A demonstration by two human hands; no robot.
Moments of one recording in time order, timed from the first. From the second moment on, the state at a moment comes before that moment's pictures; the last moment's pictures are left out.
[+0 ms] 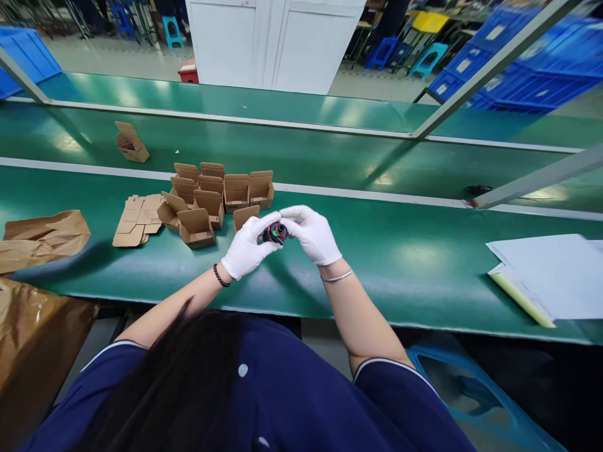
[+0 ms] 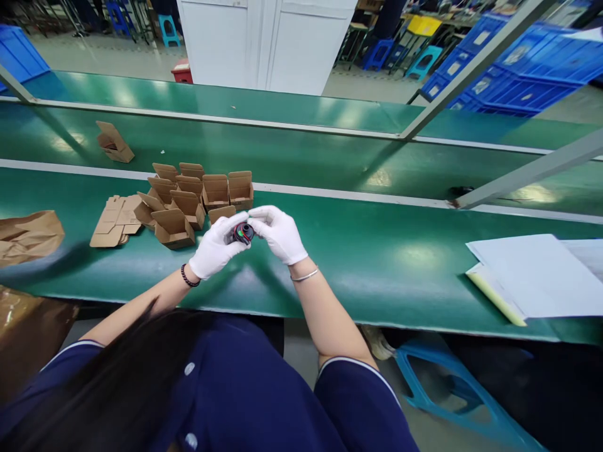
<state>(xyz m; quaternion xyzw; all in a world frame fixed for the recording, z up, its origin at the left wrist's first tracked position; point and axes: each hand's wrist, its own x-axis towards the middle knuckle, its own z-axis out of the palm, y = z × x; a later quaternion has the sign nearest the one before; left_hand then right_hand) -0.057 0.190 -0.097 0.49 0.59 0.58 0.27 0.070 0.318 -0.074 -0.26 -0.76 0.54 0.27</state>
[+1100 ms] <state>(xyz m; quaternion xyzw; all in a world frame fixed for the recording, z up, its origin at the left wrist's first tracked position) -0.113 0.179 -0.172 0.43 0.78 0.42 0.16 -0.049 0.310 -0.079 -0.01 -0.98 0.01 -0.22</state>
